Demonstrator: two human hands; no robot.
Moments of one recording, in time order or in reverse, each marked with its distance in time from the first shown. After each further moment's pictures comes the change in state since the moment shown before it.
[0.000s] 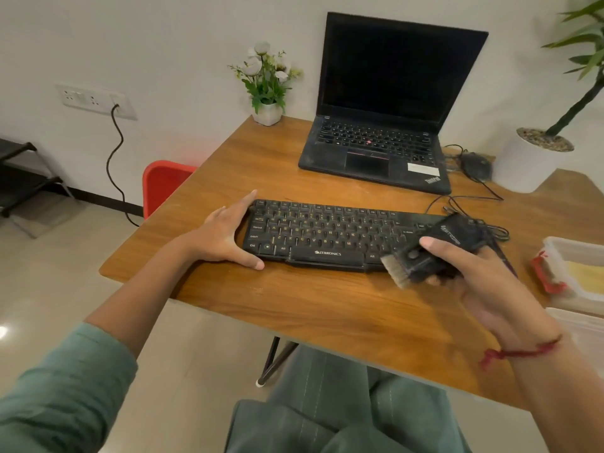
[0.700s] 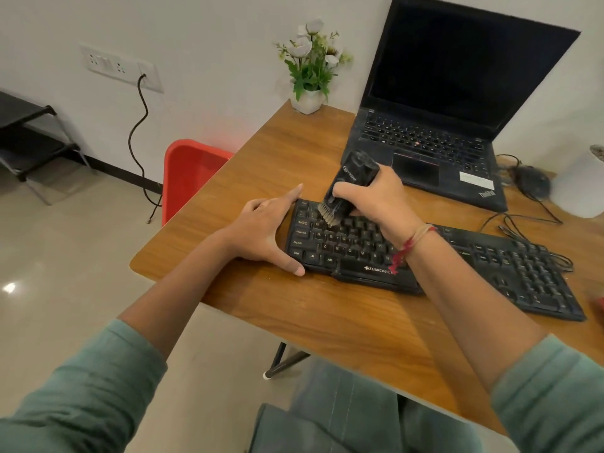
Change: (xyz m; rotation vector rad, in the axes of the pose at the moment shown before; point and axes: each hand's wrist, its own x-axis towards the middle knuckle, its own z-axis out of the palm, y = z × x) left_hand 0.015 -0.026 0.000 0.067 0.067 0.121; right_hand 0.129 -0.022 0.174 -0.483 -0.010 -0.142
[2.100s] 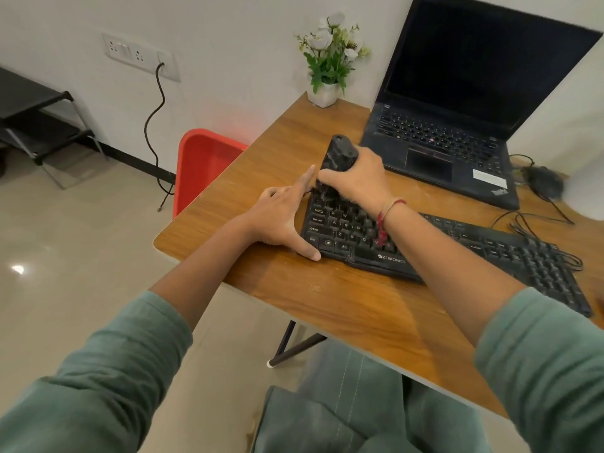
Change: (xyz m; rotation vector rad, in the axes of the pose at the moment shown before) left_hand 0.001 0.000 0.002 -0.056 0.046 -0.021; right_hand 0.011 -0.016 0.036 -0.288 -0.026 -0.195
